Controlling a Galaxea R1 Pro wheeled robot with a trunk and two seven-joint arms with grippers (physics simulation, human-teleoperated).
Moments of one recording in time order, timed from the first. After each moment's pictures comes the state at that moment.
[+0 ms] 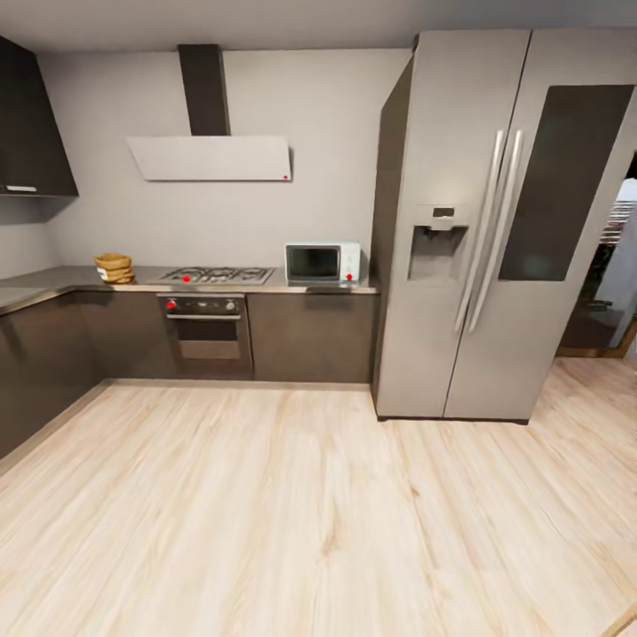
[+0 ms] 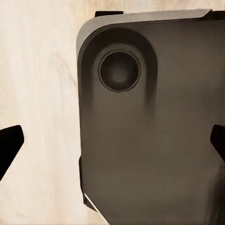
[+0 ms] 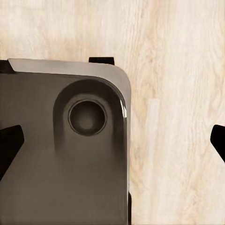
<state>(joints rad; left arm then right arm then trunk) -0.01 0.02 0.01 -0.05 0.00 -0.01 0.00 0.02 -0.05 -0.01 -0.12 0.00 -0.12 0.00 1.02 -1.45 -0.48</state>
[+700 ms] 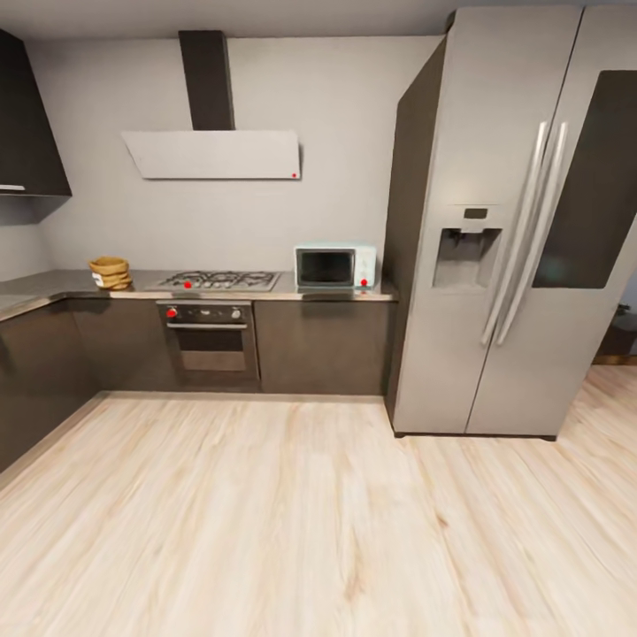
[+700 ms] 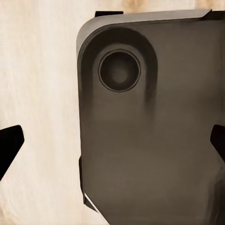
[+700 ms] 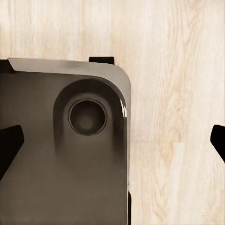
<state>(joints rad) -0.01 0.02 0.01 -0.05 0.00 -0.01 0.00 0.02 -0.05 -0.01 -0.11 0.00 -0.12 0.00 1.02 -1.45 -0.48</state>
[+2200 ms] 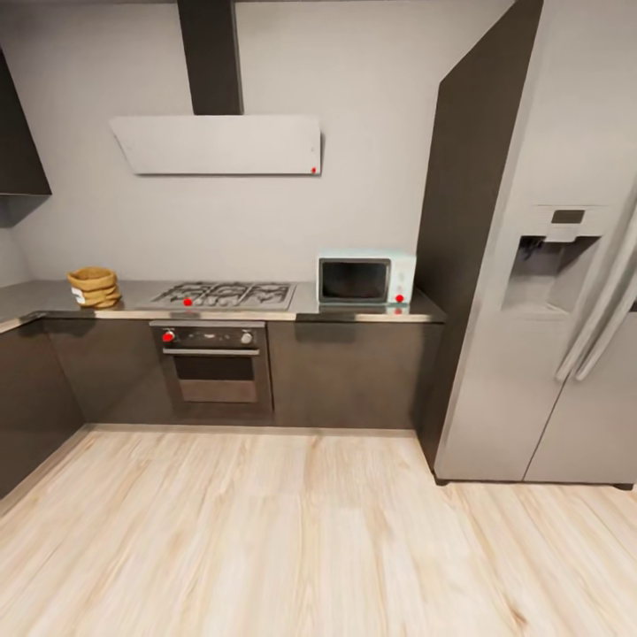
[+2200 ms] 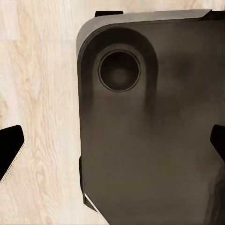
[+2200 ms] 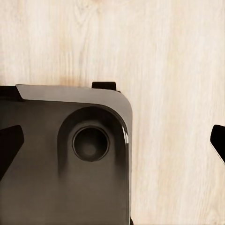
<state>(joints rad) -0.01 0.02 0.01 -0.05 0.00 -0.01 0.00 0.02 -0.05 0.00 -0.12 0.00 -0.22 0.01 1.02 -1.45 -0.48</state>
